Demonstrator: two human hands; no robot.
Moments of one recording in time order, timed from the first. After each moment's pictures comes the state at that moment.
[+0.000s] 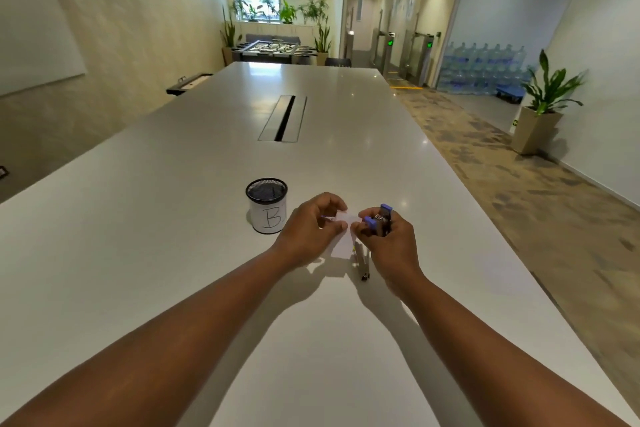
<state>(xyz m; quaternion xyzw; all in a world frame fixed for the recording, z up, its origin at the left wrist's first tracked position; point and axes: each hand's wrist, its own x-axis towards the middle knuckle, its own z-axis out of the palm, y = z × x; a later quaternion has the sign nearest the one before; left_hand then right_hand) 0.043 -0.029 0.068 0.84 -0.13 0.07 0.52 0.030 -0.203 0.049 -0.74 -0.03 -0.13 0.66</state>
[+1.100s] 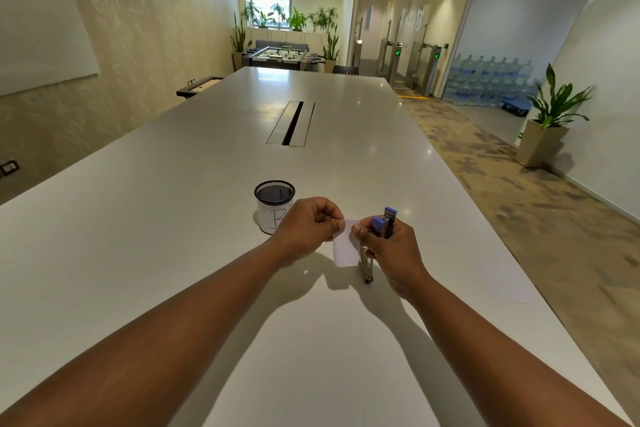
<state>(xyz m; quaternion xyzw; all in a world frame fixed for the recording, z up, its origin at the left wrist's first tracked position) 0.038 -0.015 0.079 0.79 -0.09 0.03 0.60 0.027 -0.203 0.058 -0.72 -0.05 -0.04 0.69</state>
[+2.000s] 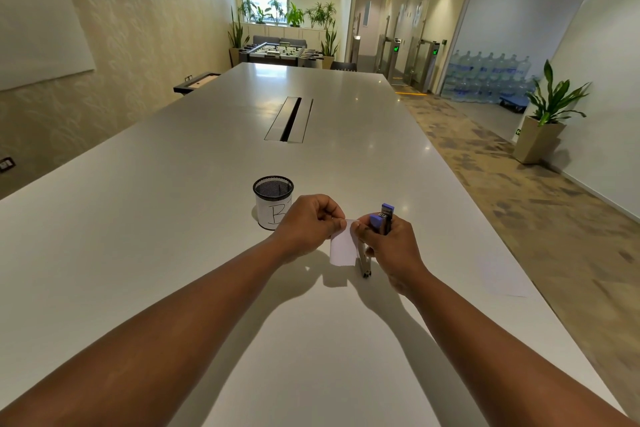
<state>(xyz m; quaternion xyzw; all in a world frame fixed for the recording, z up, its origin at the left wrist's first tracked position) 0.041 -0.017 0.072 0.81 -0.10 0.03 0.57 0.024 -0.203 0.058 -0.74 -0.03 -0.05 0.67</state>
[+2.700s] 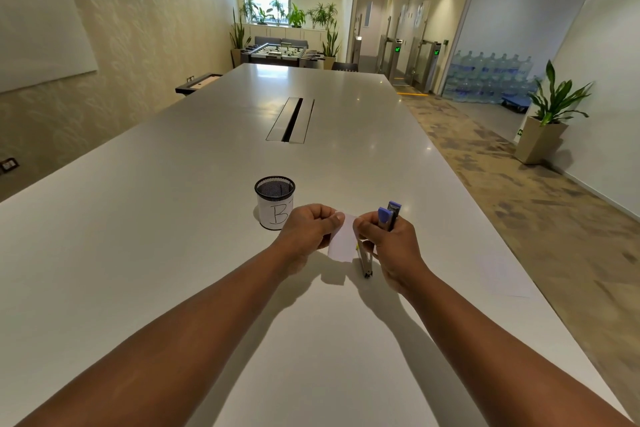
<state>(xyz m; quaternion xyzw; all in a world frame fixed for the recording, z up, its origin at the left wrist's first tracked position) 0.029 -0.025 0.066 0.68 -0.01 -0.04 0.73 0.023 -0.200 0.060 -0.70 -0.04 -0.03 0.71</state>
